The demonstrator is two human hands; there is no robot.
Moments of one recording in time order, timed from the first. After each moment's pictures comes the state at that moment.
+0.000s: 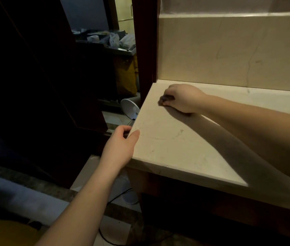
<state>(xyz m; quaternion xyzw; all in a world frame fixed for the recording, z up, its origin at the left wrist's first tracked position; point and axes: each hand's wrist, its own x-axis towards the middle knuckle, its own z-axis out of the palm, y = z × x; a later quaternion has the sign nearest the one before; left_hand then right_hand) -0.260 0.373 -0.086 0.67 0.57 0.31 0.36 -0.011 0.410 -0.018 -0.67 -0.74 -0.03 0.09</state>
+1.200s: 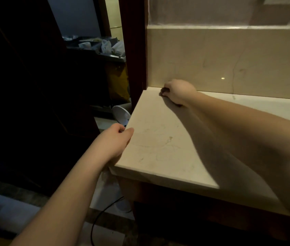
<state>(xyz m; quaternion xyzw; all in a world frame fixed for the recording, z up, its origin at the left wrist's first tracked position) -0.244 0.405 -0.060 0.74 0.59 0.18 0.28 0.040 0.456 -0.023 -0.75 -0.65 -0.05 0.11</state>
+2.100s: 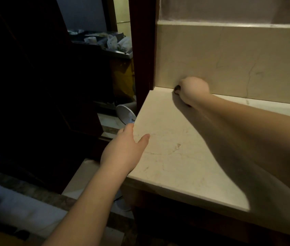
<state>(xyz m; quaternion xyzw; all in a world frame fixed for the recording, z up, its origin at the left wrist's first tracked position) -0.227 0.394 -0.076 0.77 0.57 0.21 0.19 0.046 0.471 -0.024 -0.82 -0.56 -0.12 0.07</state>
